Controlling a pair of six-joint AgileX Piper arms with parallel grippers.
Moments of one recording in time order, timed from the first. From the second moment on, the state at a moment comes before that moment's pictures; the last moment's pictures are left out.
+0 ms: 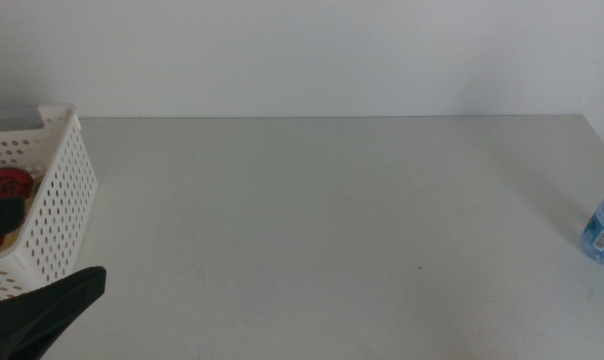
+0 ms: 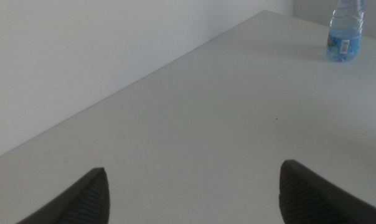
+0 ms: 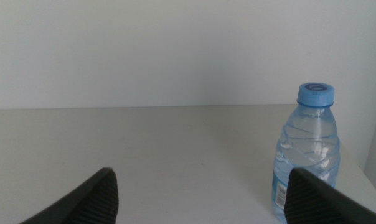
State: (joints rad) left arm -0.62 0.43 -0.64 -0.03 0.59 0.16; right arm 0.07 0.30 -0.02 0.11 -0.14 -0.04
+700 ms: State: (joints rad) left arm -0.62 0.43 -0.64 -0.02 0.59 0.16; right arm 0.06 0.82 0.03 0.12 -0.57 -0.07
